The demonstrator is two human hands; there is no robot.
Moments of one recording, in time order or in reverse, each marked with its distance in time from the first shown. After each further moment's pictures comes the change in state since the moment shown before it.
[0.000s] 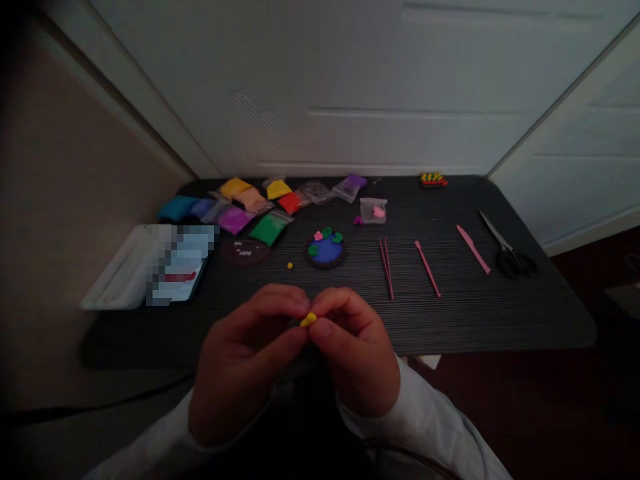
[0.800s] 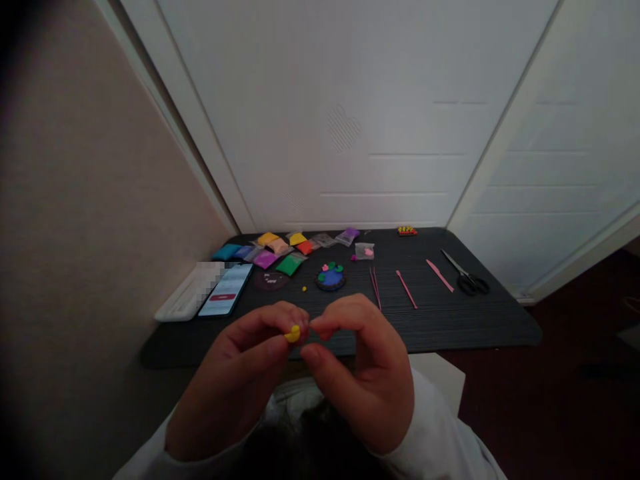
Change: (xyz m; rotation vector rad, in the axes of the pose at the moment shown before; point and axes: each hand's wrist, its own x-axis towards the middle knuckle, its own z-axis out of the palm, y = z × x) left_hand -0.056 0.060 0.010 -0.463 -0.111 -0.114; right_hand -0.074 -0.040 0.036 -0.767 -0.172 -0.769
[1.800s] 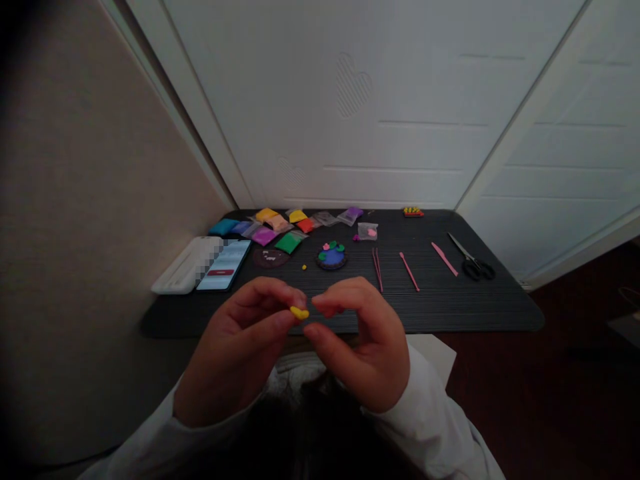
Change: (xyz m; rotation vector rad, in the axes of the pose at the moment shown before) left_hand 0.001 -0.013 -0.006 0.029 0.117 0.020; right_hand -0.006 0.021 -0.003 -0.080 -0.019 0.010
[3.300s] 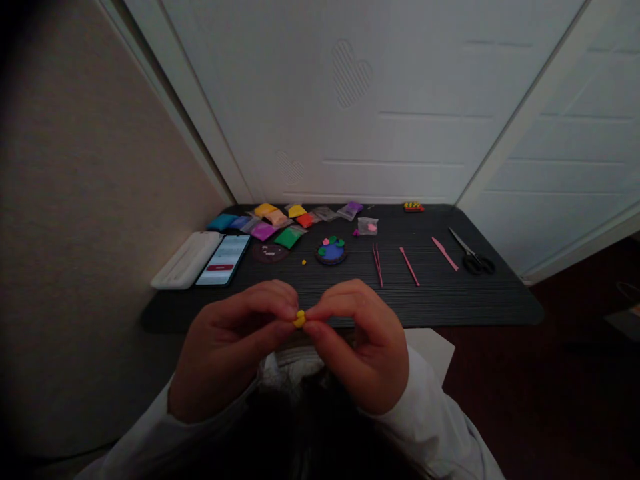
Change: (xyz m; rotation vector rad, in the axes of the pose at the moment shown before) left_hand -0.003 0.011 -0.007 0.493 -0.132 0.260; right_hand -0.003 -0.006 -0.002 -0.043 -0.051 0.000
